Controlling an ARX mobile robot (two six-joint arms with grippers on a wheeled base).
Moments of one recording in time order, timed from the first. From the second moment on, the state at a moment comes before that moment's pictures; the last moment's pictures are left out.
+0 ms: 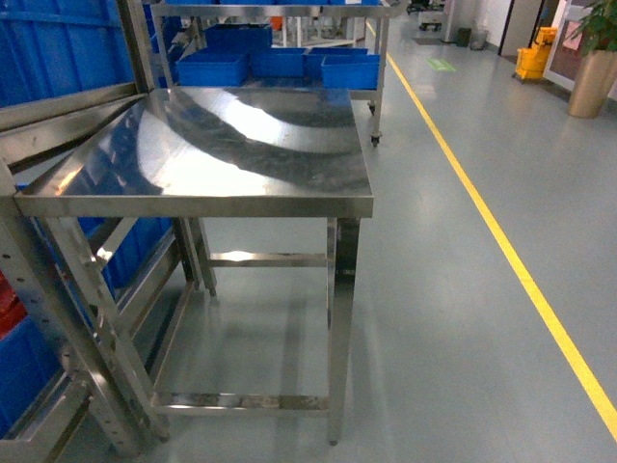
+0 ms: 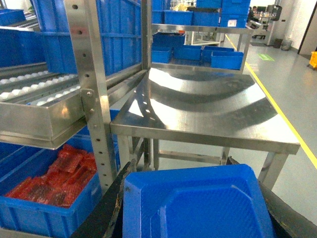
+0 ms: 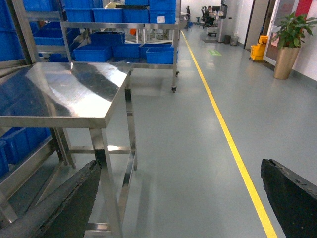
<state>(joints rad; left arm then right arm) -0.41 0.30 0.17 0.12 -0.59 -0.05 0.00 0.00 0.01 -0.01 0.00 0.00</state>
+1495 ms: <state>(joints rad) -0.42 0.30 0.17 0.12 -0.59 -0.05 0.00 0.00 0.01 0.00 0.00 0.00</state>
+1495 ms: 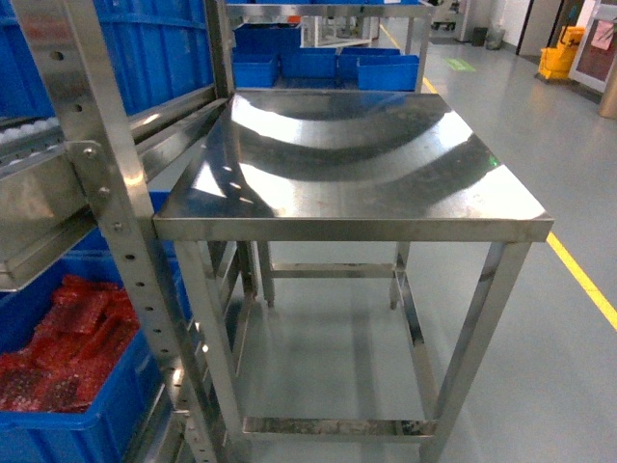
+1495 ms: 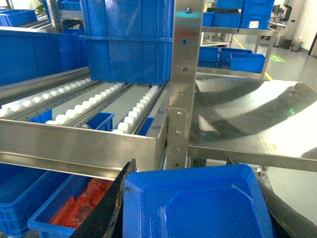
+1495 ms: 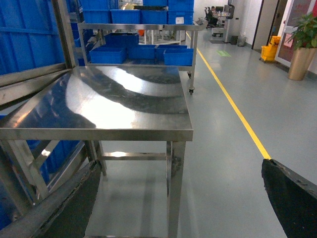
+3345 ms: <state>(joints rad) -0.42 0.30 0.17 0.12 -0.59 -0.05 0.00 0.00 0.01 0.00 0.00 0.00</state>
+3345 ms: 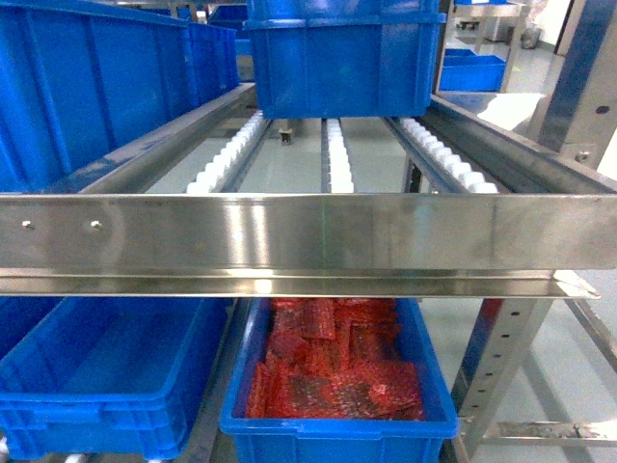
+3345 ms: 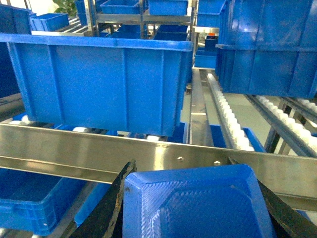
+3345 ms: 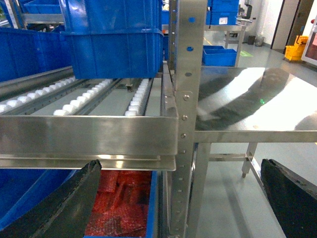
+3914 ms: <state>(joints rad) -0.42 0.30 0.17 0.11 -0.60 -0.05 0.00 0.00 0.01 -0.01 0.00 0.00</state>
